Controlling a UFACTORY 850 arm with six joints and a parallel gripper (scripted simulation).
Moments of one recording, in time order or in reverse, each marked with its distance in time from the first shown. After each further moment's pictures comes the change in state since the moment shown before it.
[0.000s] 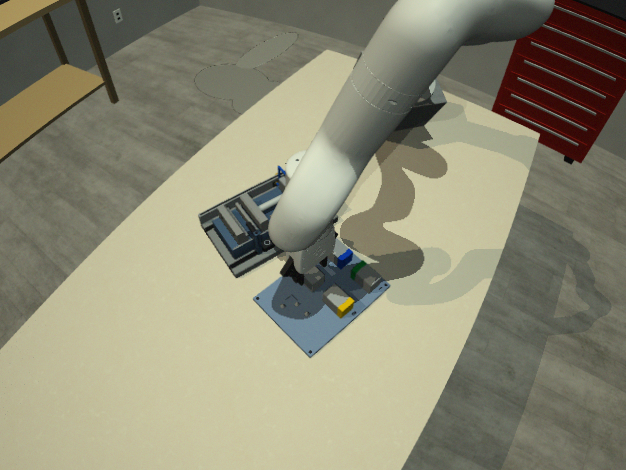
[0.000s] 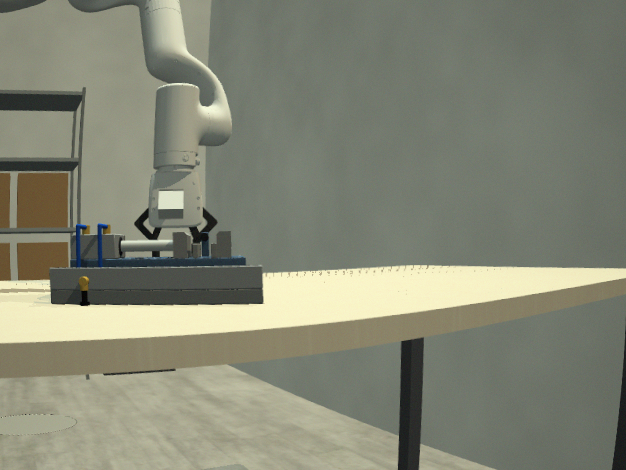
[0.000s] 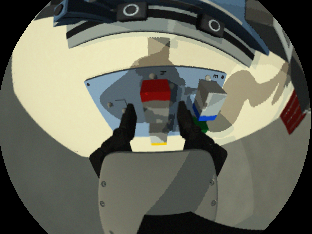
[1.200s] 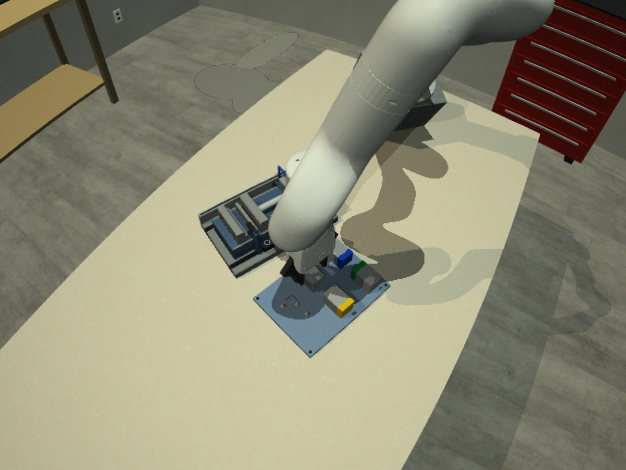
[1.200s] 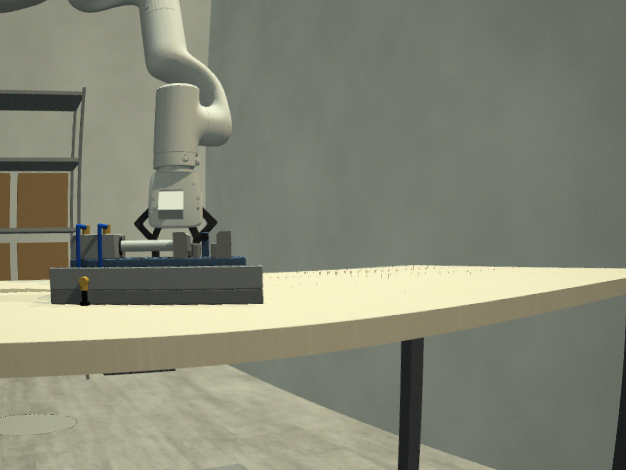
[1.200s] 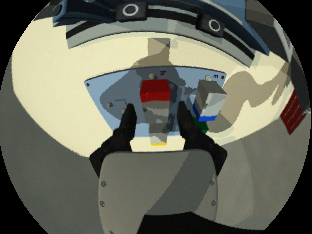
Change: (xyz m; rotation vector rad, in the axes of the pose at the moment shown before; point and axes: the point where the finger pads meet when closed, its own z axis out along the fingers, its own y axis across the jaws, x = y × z) arm 0.000 0.000 0.001 0.000 0.000 0.000
